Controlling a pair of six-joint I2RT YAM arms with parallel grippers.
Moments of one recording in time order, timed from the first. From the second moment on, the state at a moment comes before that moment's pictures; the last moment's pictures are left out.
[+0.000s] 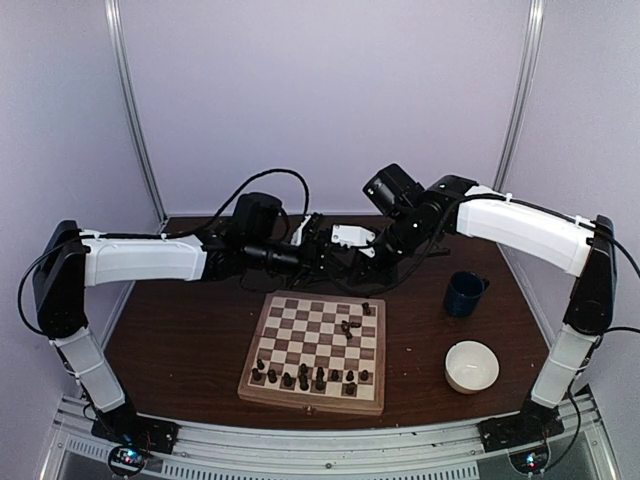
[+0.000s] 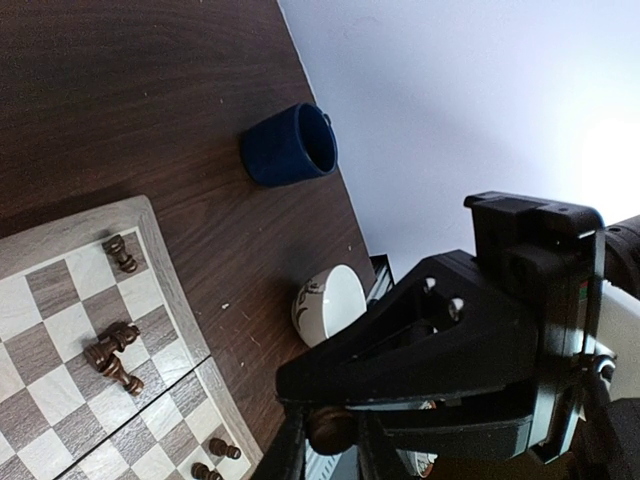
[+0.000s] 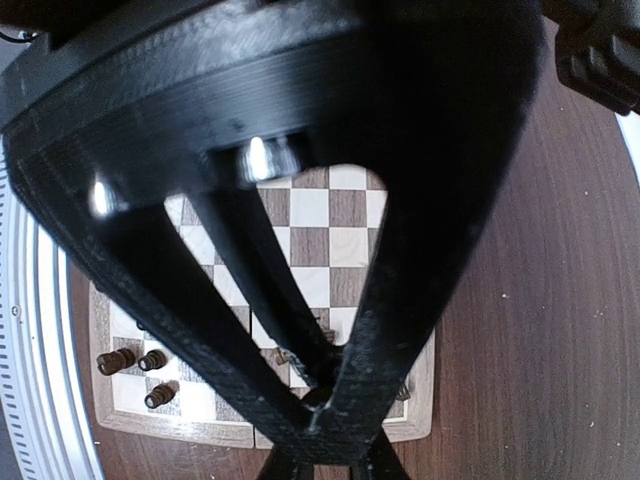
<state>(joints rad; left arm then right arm) -0.83 1.73 1.22 0.07 0.63 -0.92 0.81 1.75 1.64 -0.90 -0.28 -0.58</state>
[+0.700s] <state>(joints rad) -0.79 1.70 1.12 0.21 0.62 -0.94 0.77 1.74 1.65 -0.89 -0.35 -0.53</state>
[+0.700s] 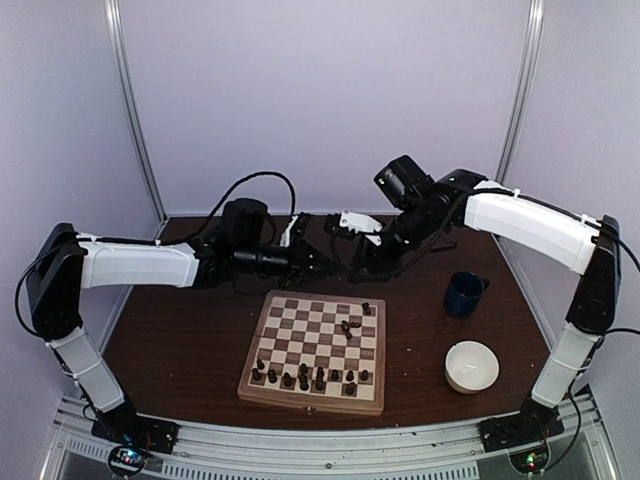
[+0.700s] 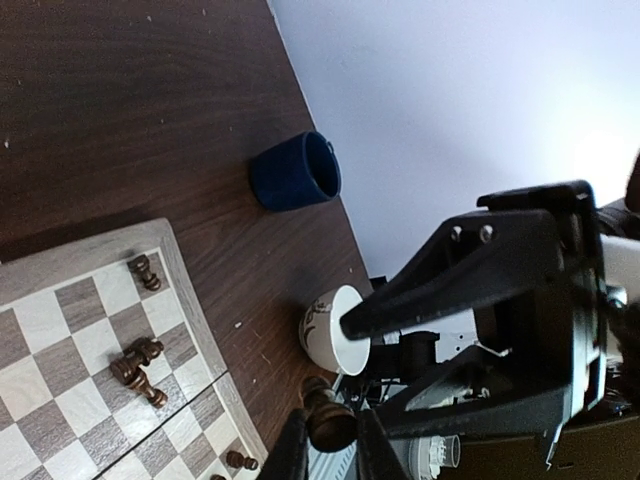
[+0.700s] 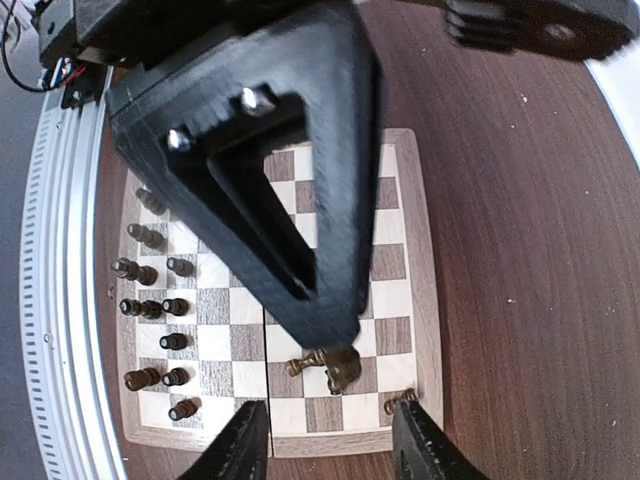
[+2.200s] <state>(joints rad) -0.78 1.66 1.02 0.68 0.56 -0.94 0.53 1.73 1.23 0.33 -1.15 0.86</state>
